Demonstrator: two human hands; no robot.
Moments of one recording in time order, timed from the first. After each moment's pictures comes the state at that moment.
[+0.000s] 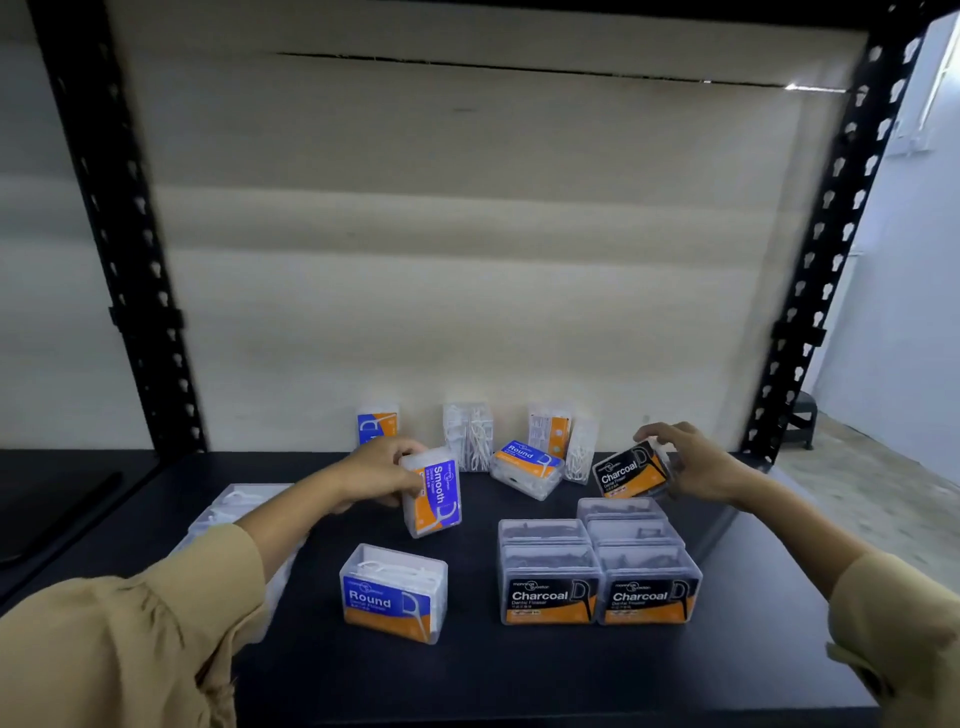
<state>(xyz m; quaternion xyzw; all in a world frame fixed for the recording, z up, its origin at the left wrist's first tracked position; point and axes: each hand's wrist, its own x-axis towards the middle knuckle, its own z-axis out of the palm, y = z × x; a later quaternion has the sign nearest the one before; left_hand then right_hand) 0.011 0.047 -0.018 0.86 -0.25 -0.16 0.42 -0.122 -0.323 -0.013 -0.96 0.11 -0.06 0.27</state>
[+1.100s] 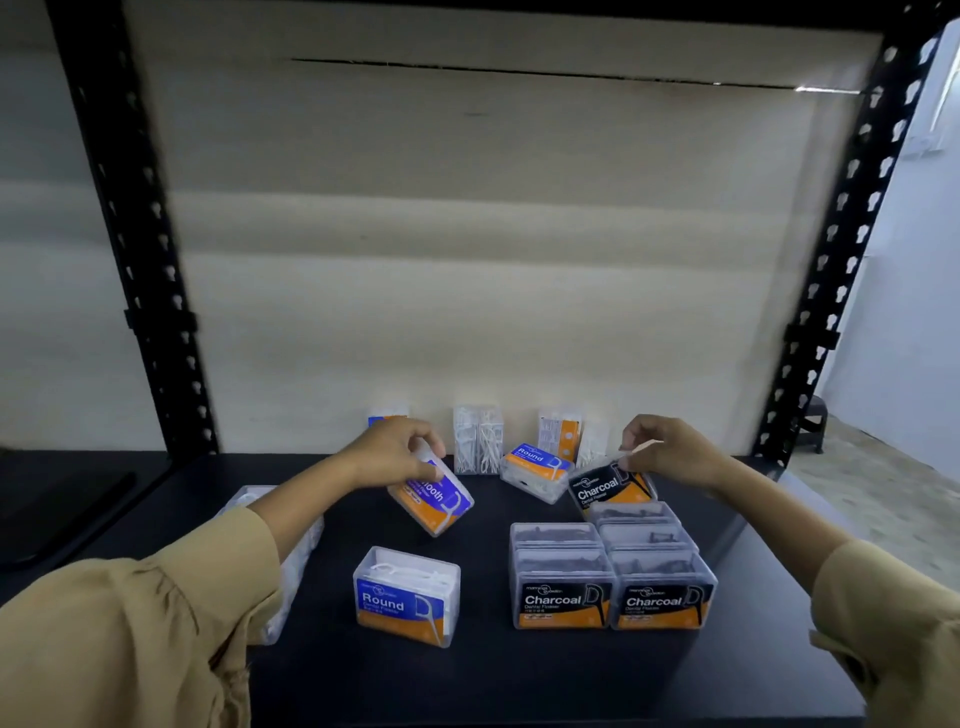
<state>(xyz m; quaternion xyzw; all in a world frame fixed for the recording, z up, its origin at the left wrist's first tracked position) 0.017 0.046 0.002 0.90 -0.32 -0.04 0.31 -0.110 -0.279 0.005 -0.91 0.09 -0.12 0.40</state>
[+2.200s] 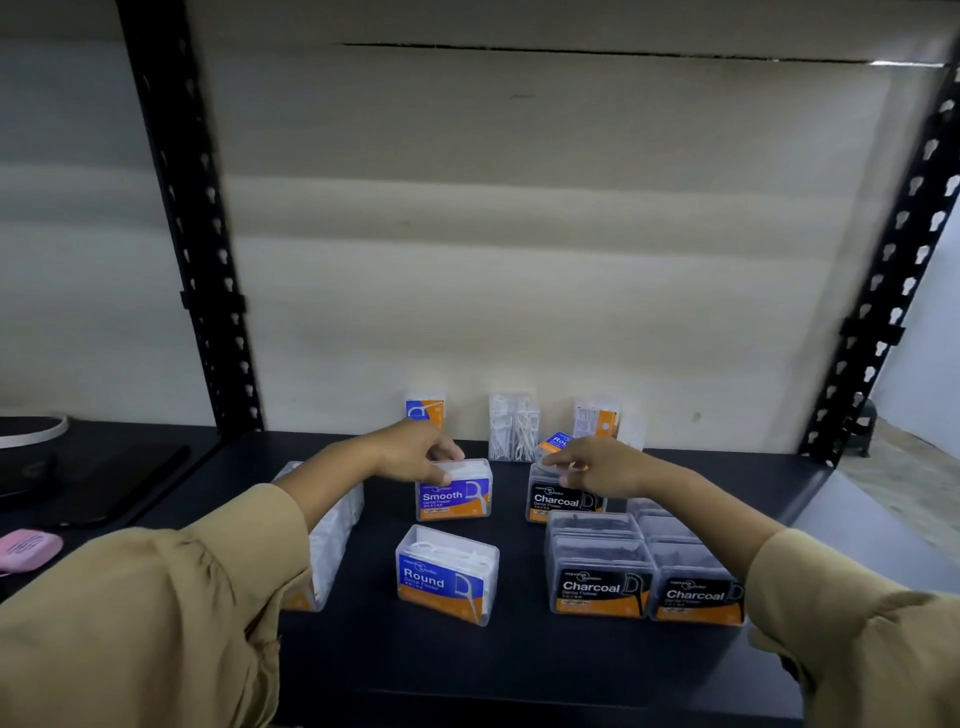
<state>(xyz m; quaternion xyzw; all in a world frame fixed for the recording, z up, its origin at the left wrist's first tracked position) 0.017 0.068 0.003 0.91 -0.36 -0.13 0.16 -0.076 -0.174 -0.001 -0.98 -0.01 0.08 0.16</state>
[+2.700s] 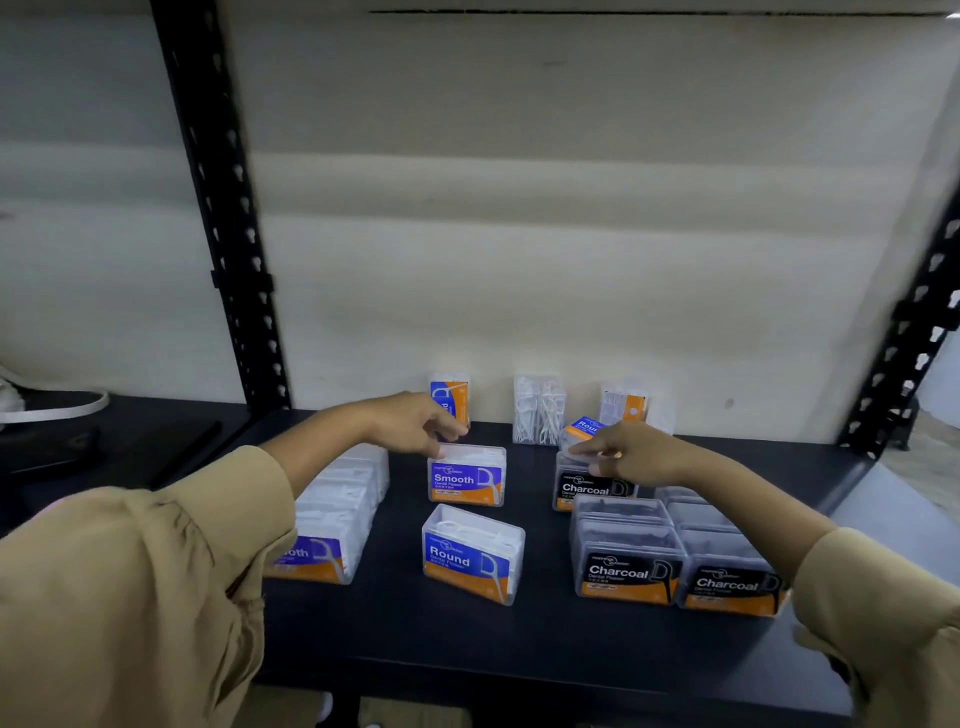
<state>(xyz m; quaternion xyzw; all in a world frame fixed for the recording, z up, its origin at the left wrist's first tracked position) 0.026 0.098 0.014 0.91 -0.36 -0.15 0.14 -0.082 -0.177 -0.001 -0.98 -0.02 0.07 0.19</state>
